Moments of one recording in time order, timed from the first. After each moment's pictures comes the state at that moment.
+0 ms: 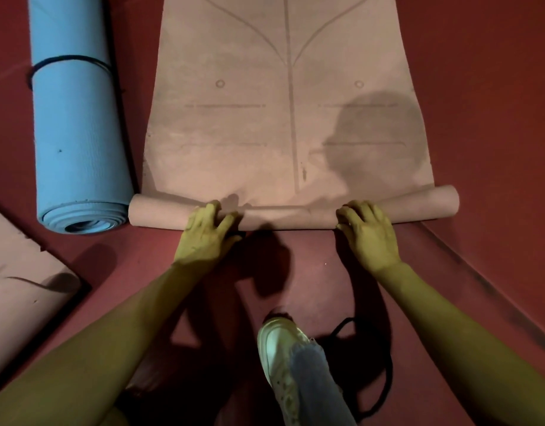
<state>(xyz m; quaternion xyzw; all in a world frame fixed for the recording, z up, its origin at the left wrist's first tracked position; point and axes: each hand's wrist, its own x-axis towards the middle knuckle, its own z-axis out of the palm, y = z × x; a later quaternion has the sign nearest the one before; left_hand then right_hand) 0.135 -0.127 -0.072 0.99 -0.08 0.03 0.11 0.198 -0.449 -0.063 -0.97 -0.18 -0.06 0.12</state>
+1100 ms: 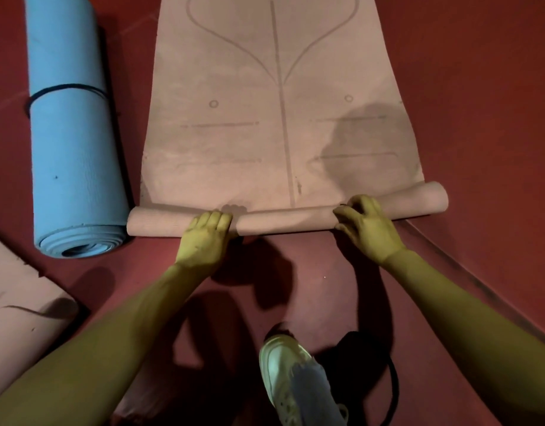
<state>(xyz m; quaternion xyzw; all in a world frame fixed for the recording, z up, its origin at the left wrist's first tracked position) 0.166 -0.128 -0.062 0.99 -0.09 0.00 0.07 0.233 -0.458 -0.051 -0.96 -0.23 -0.03 0.18</state>
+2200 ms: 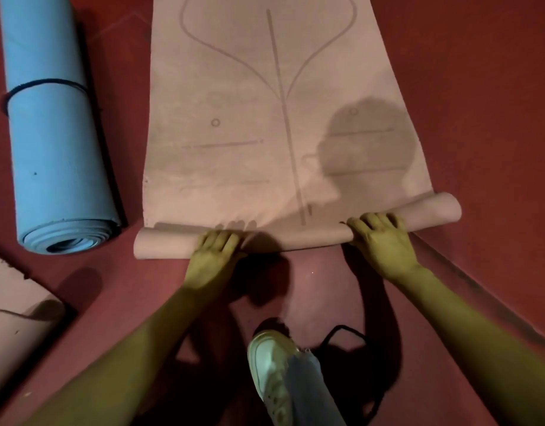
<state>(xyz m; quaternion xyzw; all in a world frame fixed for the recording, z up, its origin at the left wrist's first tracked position) 0.135 -0.166 -0.068 0.98 -0.12 0.02 0.13 0.201 -0.496 -0.045 -0.98 -0.22 -0.04 0.00</state>
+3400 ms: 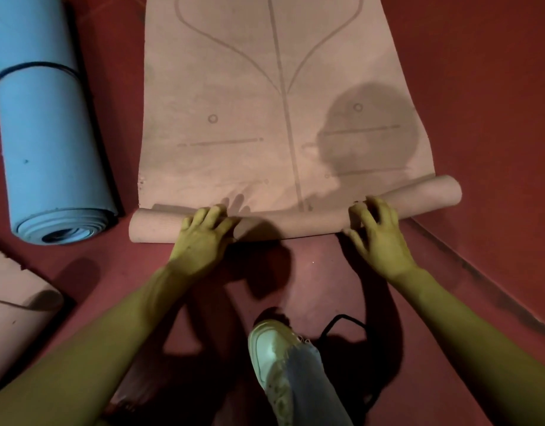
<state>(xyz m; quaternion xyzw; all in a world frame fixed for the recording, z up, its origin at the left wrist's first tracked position) 0.150 -0.149 -0.055 0.99 -0.14 0.00 0.08 0.185 -0.494 -0.056 -0.97 -0.15 -0.02 0.17</state>
